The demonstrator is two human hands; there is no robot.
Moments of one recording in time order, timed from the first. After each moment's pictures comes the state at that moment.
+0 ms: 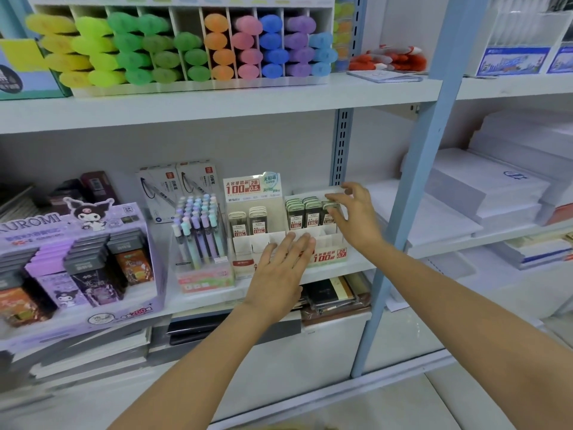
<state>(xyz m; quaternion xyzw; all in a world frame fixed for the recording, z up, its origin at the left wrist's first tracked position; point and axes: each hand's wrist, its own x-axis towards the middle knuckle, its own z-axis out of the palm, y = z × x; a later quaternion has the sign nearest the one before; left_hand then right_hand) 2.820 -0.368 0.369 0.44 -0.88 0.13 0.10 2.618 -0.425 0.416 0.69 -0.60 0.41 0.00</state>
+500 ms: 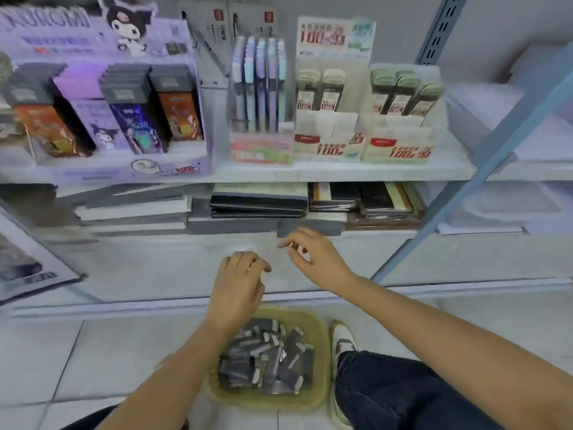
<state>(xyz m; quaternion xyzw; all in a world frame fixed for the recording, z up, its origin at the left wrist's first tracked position) 2.956 -0.241 0.213 0.58 -0.79 -0.04 0.20 2.770 -0.302 0.235 0.81 -0.44 0.25 -0.28</state>
